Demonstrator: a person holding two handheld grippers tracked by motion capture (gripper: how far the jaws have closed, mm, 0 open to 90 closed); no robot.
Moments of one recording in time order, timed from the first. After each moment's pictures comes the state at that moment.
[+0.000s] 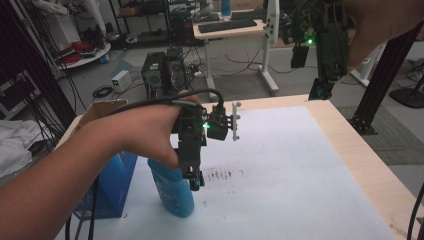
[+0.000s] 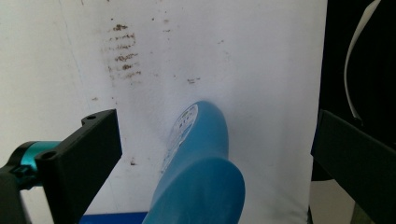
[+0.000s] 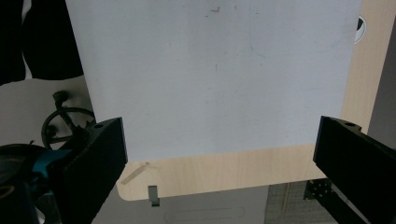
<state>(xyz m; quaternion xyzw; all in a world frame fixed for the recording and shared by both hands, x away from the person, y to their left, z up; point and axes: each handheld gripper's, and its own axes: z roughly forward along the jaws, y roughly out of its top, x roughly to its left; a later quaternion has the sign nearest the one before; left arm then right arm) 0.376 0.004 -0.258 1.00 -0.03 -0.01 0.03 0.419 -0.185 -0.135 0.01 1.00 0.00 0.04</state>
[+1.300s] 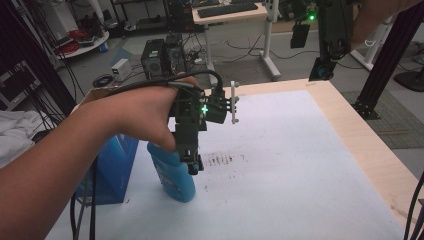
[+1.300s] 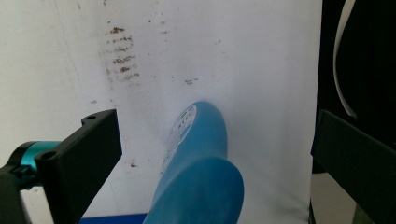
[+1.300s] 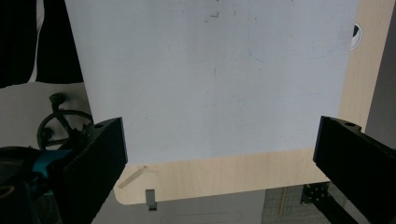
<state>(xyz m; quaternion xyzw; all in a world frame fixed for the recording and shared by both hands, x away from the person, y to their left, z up) 0.378 0.004 -0.258 1.00 -0.04 -0.01 0.02 0.418 -0.184 -0.135 0.00 1.00 0.00 0.05</state>
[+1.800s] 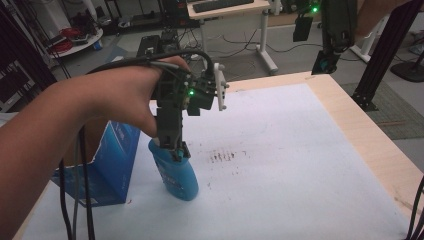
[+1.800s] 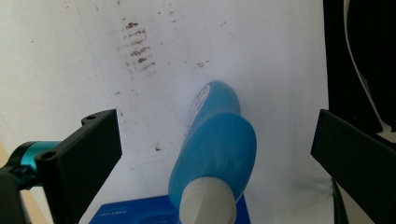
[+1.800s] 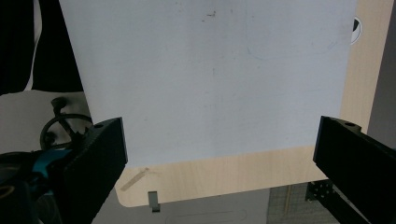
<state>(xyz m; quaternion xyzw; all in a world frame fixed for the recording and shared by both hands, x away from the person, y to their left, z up) 0.382 0.028 -0.231 0.99 -0.10 0.01 0.03 0.420 -0.184 -0.137 0.02 1.00 0.00 0.05</state>
